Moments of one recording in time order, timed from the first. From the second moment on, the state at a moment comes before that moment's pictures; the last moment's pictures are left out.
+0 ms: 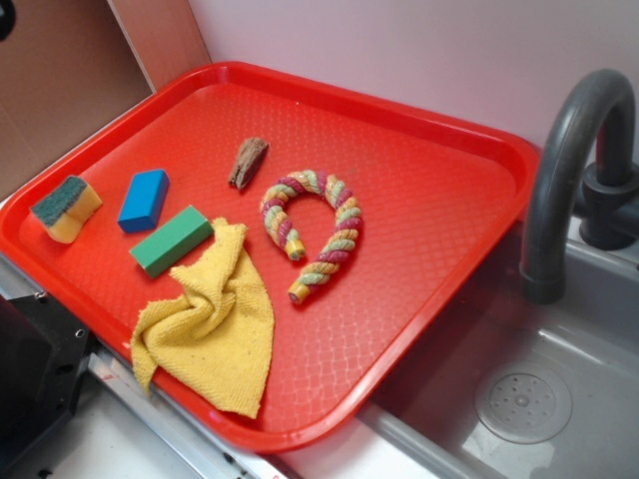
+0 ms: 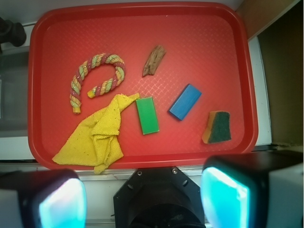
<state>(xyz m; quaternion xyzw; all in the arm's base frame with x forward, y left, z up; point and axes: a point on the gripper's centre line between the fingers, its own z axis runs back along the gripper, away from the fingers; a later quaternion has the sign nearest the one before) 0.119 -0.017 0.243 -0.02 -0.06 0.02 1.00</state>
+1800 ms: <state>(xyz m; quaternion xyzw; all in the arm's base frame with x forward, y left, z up) 0.173 -0.011 0.072 0.09 0.00 -0.02 1.00</state>
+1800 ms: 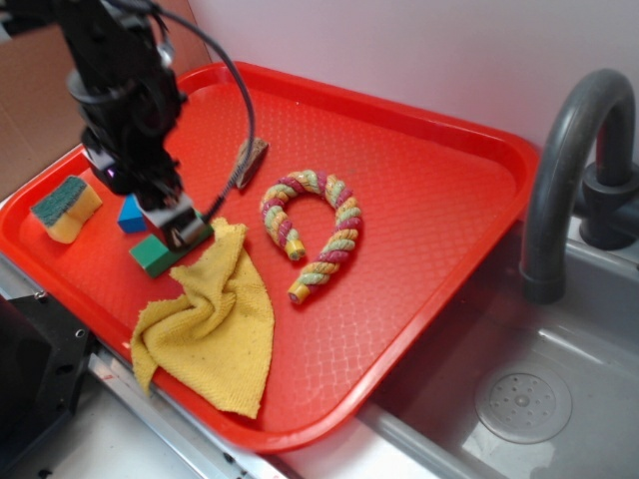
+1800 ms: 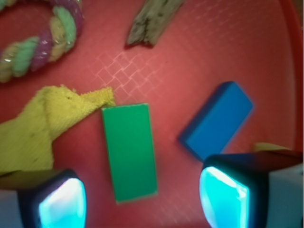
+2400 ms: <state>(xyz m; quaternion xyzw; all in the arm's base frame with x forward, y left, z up) 0.176 -0.014 0.036 0.06 0.03 -0.07 1.00</state>
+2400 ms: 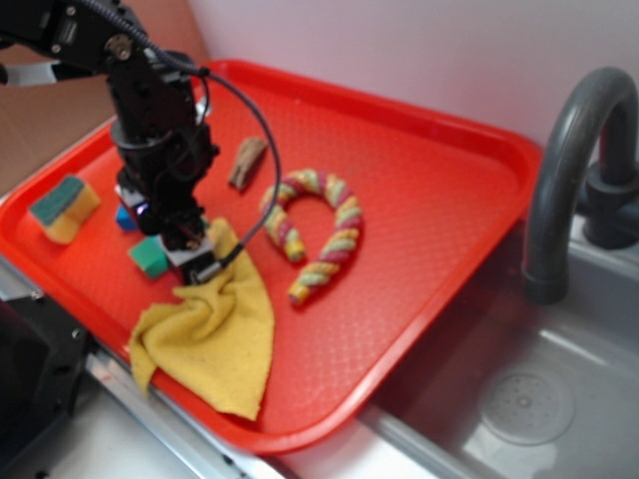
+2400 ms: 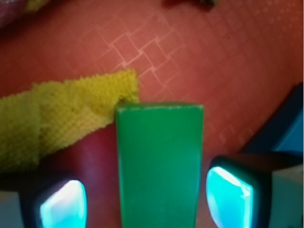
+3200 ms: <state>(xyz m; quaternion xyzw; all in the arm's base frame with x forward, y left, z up) 0.175 -0.011 0.025 0.03 0.05 -0.07 1.00</state>
